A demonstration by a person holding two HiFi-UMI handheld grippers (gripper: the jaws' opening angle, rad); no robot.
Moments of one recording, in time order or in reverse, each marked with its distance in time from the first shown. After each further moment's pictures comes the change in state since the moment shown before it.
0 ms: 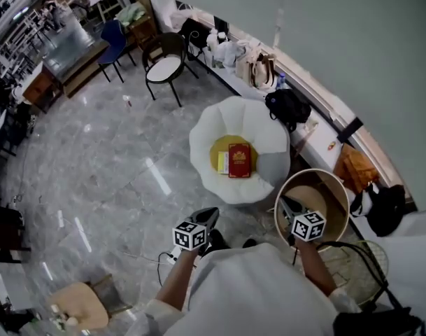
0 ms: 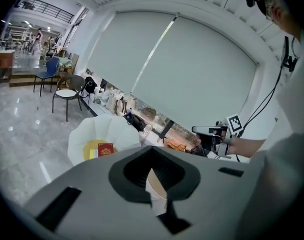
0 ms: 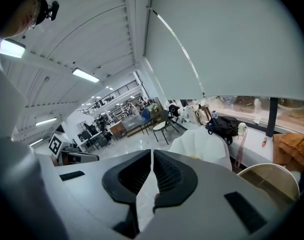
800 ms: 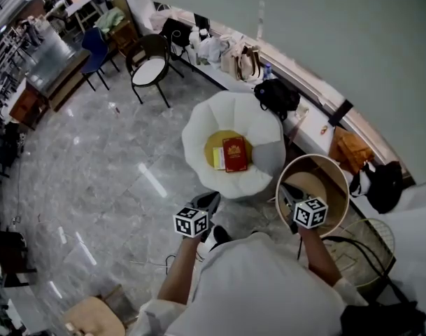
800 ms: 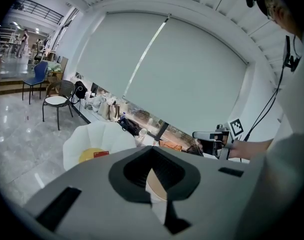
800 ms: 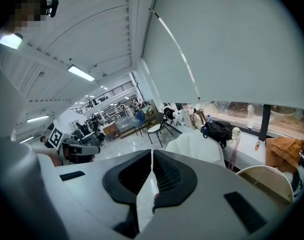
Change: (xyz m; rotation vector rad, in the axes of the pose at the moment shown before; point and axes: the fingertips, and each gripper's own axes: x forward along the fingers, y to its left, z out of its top) left arm 0.004 0.015 0.048 0.072 -0.007 -0.080; right arm 0.005 0.016 0.012 -0.014 -0.021 -0.086
